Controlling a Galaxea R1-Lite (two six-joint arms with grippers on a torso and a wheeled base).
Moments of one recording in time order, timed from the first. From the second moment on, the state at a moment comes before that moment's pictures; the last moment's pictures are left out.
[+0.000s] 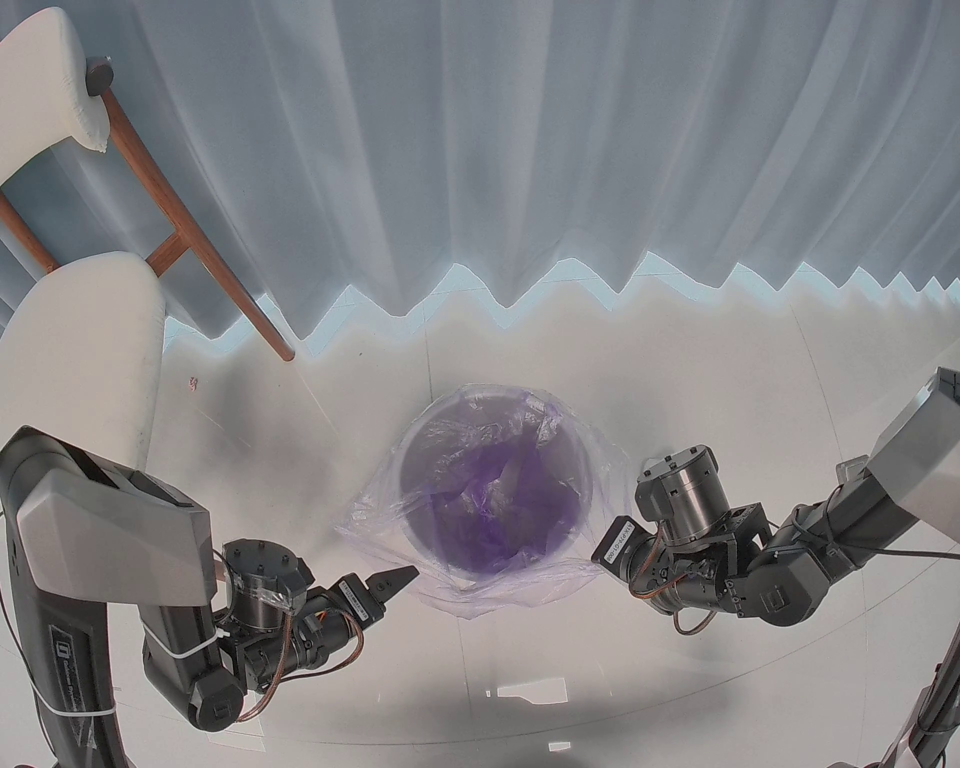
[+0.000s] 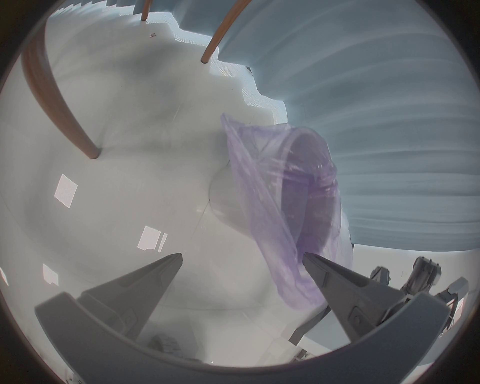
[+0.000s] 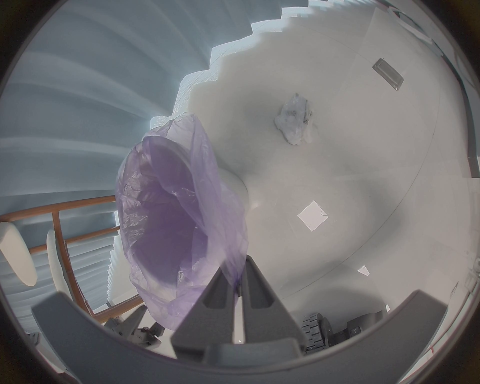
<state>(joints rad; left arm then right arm) -0.47 2.23 -0.28 -1.50 -0.10 -0.96 0.50 2.02 -0.83 -0.39 -0.17 1.10</state>
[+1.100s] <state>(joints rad) -0.44 2.29 -0.24 -1.50 -0.08 -0.96 0.50 2.02 -0.75 -0.45 -0.17 1.08</state>
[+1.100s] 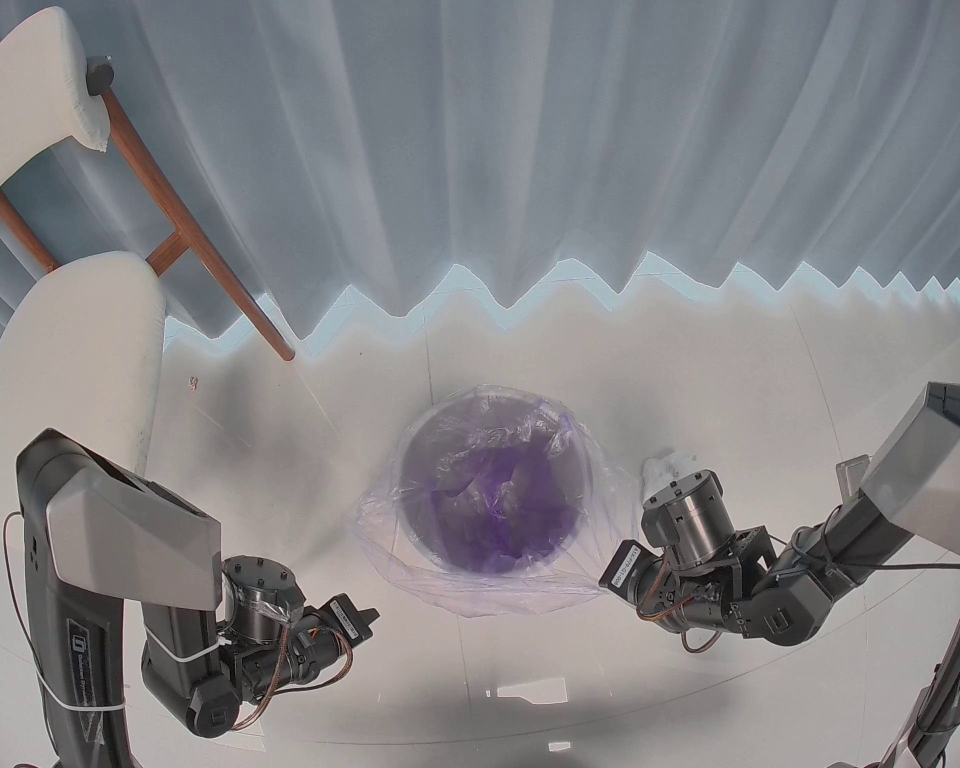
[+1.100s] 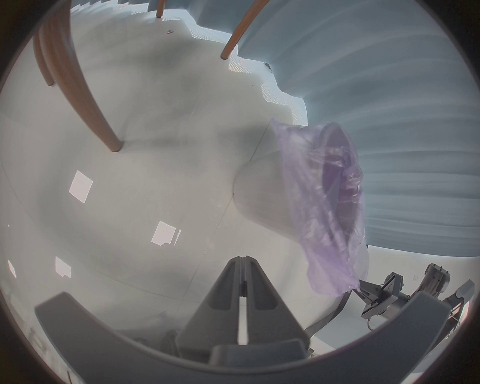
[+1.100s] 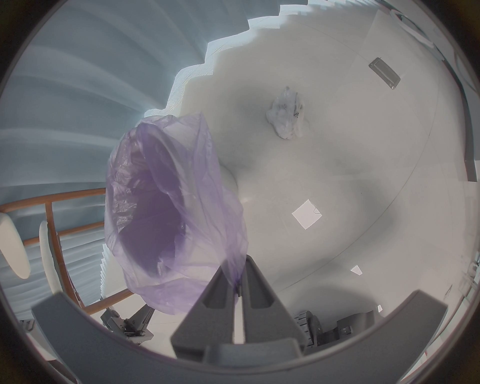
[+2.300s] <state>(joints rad) -0.46 2.19 -0.37 -1.49 -0.11 -0.95 0.53 2.07 -0.65 -0.65 -0.17 1.00</state>
